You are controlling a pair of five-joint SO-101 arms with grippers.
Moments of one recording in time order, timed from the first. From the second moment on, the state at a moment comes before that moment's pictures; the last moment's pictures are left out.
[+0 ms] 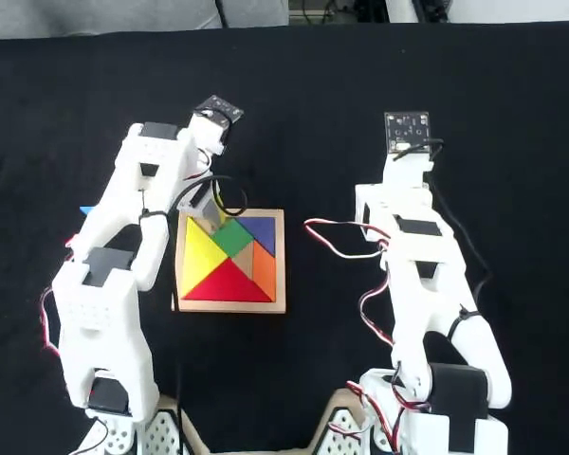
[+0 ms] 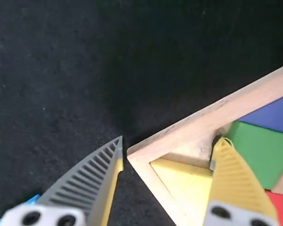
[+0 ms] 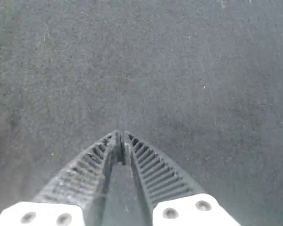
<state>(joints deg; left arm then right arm) 2.6 29.8 -7.5 69.0 -26.5 4.9 -15.3 53.3 18.8 5.3</state>
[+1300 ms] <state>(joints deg) -29.5 22.8 -15.2 61.3 -64.4 4.9 -15.3 53.3 18.4 5.3</state>
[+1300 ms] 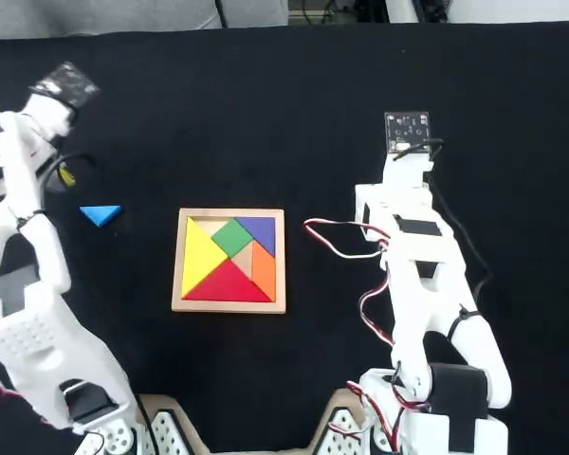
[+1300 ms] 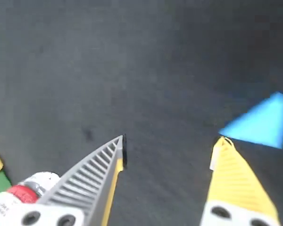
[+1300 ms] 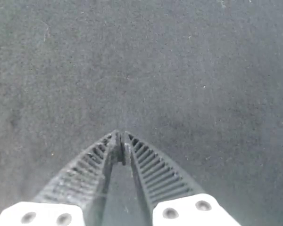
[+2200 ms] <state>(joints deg) -30.1 34.7 -15.0 65.0 -57.5 4.9 -15.3 53.3 16.4 7.3</state>
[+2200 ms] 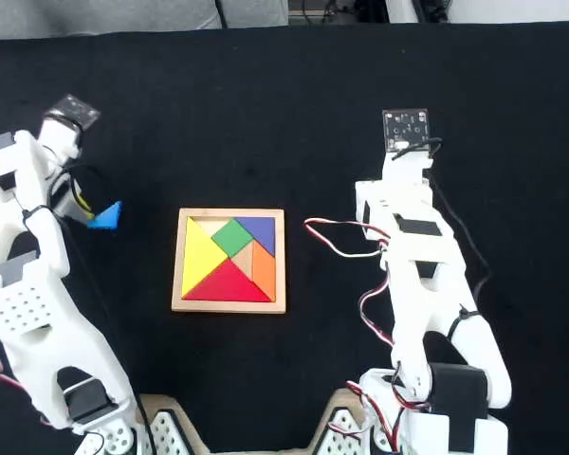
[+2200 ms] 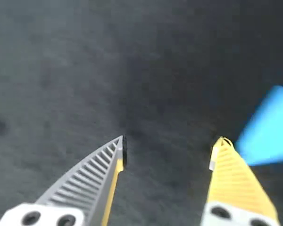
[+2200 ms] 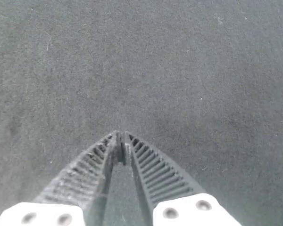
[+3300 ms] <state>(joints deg) -18.9 24.0 -5.0 75.8 -18.9 4.0 -15.3 53.3 16.4 7.3</state>
